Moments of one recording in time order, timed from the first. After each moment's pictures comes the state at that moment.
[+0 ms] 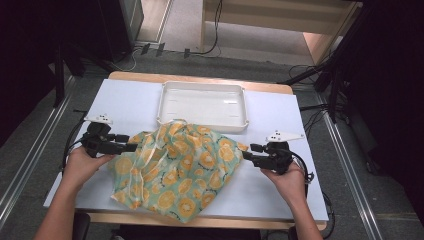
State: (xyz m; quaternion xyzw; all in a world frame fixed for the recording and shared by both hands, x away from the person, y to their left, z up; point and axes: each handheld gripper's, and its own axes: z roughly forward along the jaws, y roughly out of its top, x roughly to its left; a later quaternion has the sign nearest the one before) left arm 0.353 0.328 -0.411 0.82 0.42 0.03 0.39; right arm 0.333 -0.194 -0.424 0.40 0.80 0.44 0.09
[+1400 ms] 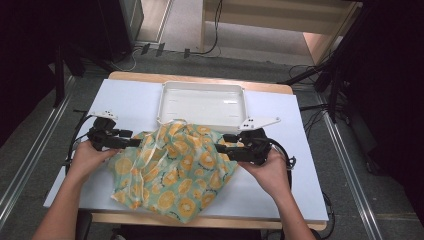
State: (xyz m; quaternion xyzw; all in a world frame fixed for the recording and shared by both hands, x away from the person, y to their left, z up) left arm 0.385 0.325 -0.431 0.82 0.42 0.02 0.39; right arm 0.324 -0.118 -0.353 0.31 0.83 0.45 0.08
